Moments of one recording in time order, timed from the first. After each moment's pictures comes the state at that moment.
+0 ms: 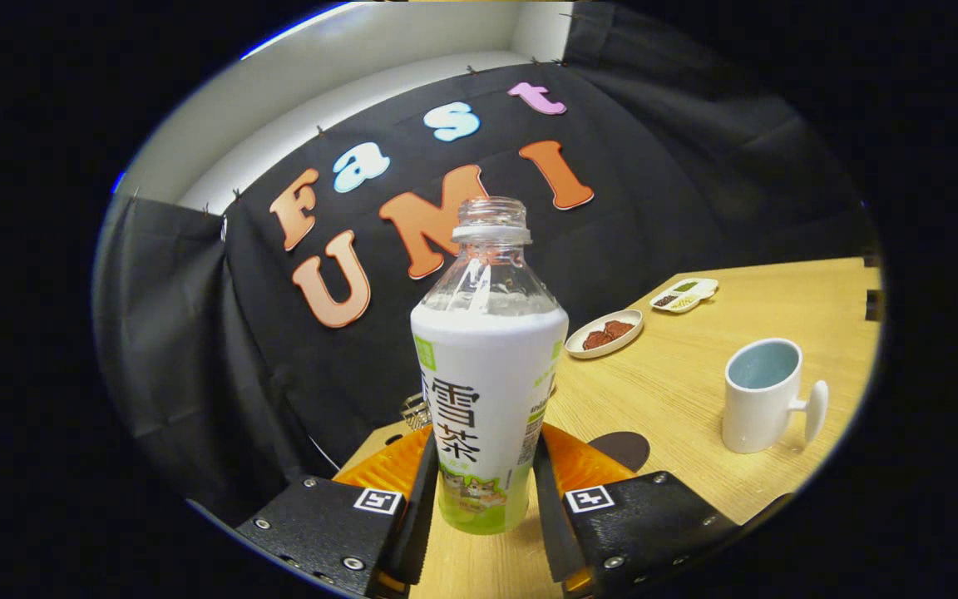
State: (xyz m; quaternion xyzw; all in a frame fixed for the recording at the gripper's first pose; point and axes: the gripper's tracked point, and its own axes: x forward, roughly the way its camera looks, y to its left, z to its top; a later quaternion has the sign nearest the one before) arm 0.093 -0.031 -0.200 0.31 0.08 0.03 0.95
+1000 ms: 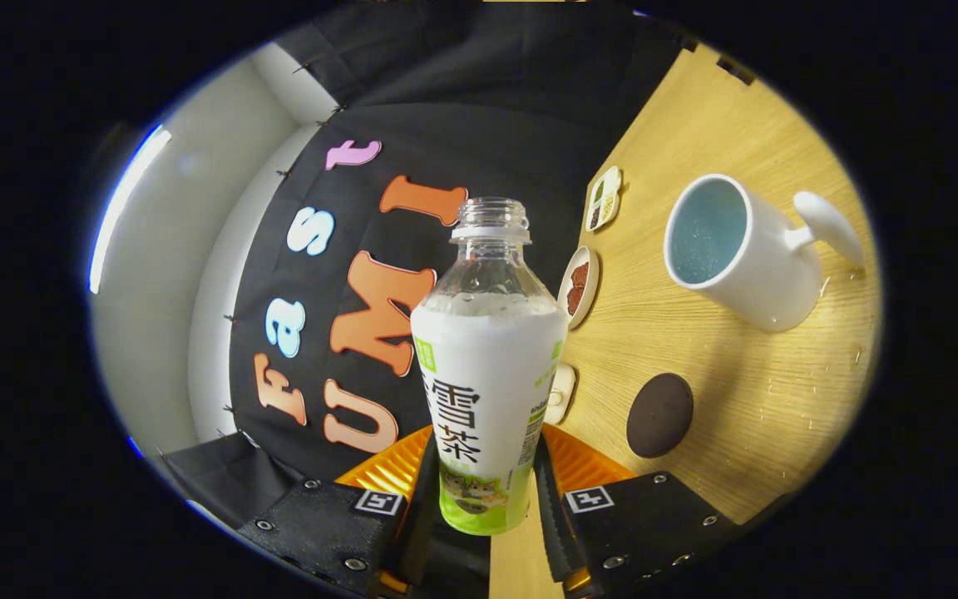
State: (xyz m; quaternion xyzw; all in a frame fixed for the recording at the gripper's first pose) arm 0.112 -0.075 -0.217 0.65 0.06 -0.02 0.76
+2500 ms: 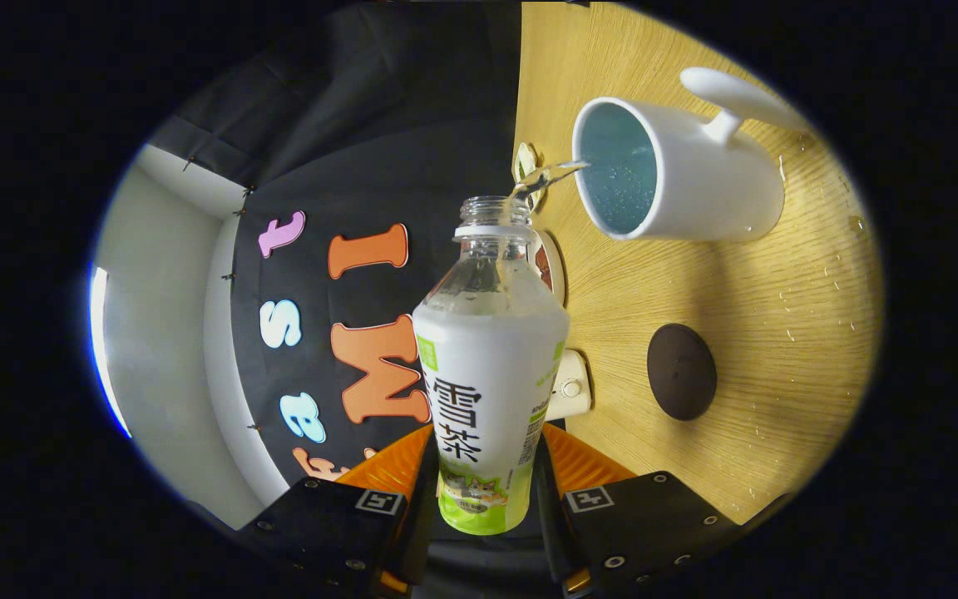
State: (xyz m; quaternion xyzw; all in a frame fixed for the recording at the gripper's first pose) arm 0.123 -0.088 -0.229 0.79 0.05 -0.04 0.61
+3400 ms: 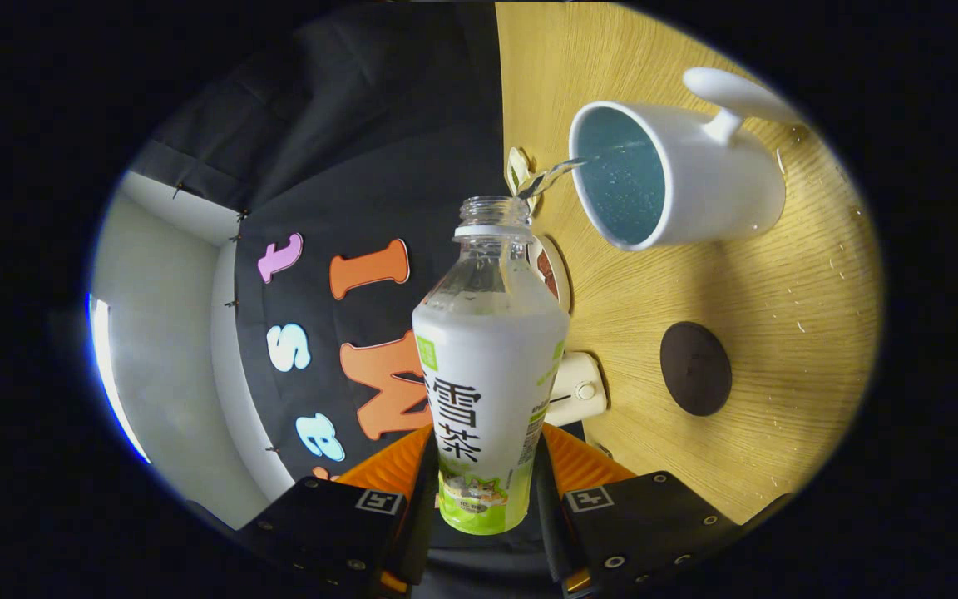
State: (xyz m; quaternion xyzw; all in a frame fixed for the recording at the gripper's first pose) arm 0.130 -0.096 -0.222 0.82 0.03 -0.05 0.58
